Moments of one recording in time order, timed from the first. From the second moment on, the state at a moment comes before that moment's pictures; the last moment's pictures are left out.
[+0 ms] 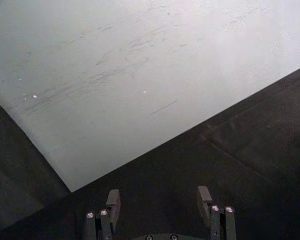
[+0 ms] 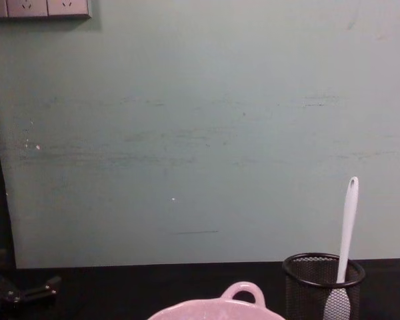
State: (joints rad) left arm -0.20 0.60 0.45 -1.41 -0.25 -0.12 0.03; right arm -0.19 0.25 0.01 -1.77 0.31 -0.01 0.13
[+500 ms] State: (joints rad) left arm -0.20 0.60 0.45 -1.41 -0.25 -0.12 0.03; right arm -0.14 0.26 0.03 -1.63 0.29 -0.11 0.20
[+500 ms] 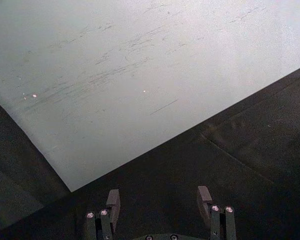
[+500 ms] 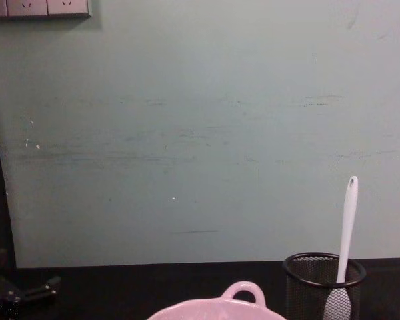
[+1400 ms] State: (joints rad) left arm -0.20 0.60 0.45 -1.41 -0.25 -0.12 0.03; right arm -0.14 0.25 0.03 -1.63 0.30 -0.12 0.21
